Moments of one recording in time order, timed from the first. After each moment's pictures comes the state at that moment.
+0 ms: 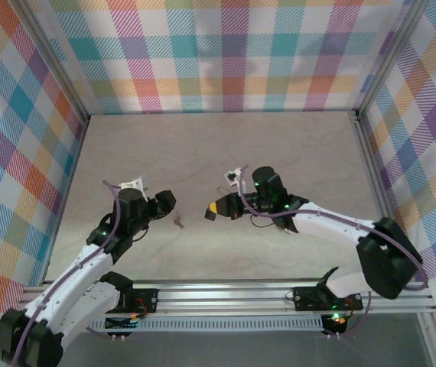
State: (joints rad) left arm -0.39 0.75 0.49 -0.27 -0.01 -0.71; right arm 0.75 1.43 0.80 0.15 -0.64 0.60
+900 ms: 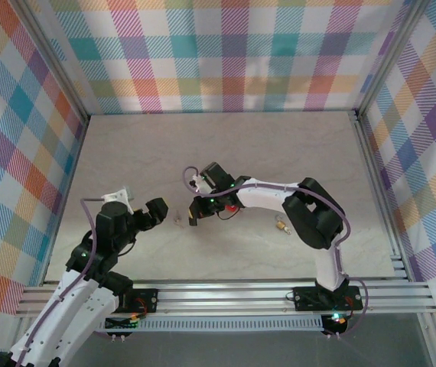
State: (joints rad) left arm -0.39 0.51 0.53 -0.54 -0.07 -0.70; right arm 0.85 2.00 1.32 -0.27 -0.49 0.46
